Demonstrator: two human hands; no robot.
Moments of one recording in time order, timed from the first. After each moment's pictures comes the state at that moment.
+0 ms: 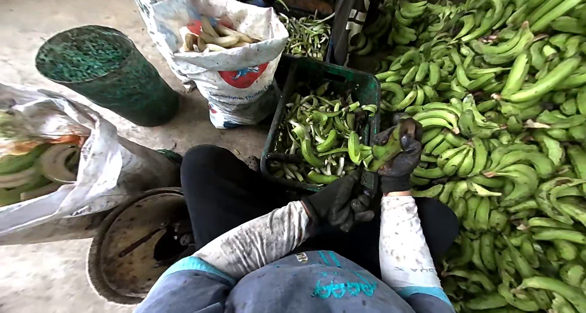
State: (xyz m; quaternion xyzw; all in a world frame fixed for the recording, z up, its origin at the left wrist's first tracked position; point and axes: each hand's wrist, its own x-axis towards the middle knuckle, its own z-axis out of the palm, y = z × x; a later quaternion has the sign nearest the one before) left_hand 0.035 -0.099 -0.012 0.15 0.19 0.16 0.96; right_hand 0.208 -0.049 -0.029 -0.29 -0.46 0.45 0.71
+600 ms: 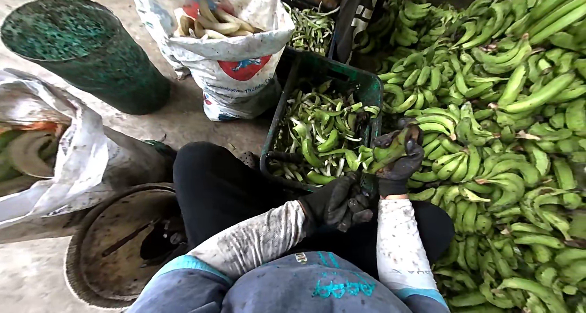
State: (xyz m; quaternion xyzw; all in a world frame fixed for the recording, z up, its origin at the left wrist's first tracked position) left_hand 0.025 -0.091 -0.032 0.11 0.10 0.16 0.98; right_hand 0.202 -0.038 -0.036 -0.27 -0.45 0.47 0.71
